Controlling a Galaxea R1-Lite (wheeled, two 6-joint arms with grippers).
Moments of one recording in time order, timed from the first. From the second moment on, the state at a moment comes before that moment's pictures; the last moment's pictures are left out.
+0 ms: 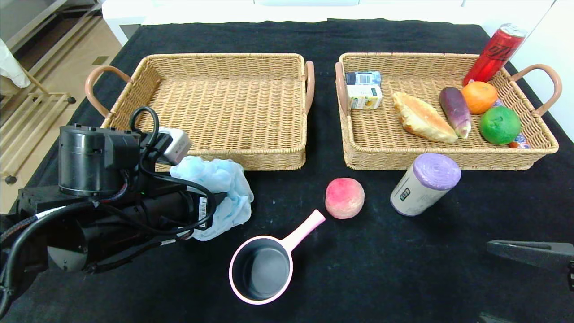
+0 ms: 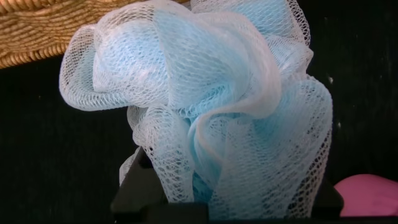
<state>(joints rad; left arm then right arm) -0.43 1.51 -0.83 -0.27 0.20 -0.06 0.45 0.97 -0.50 -0.21 0.44 -0.12</state>
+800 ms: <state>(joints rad) -0.52 1.28 -0.84 -0.13 0.20 -0.05 0.45 0.96 -0.50 -0.21 0.44 -0.12</state>
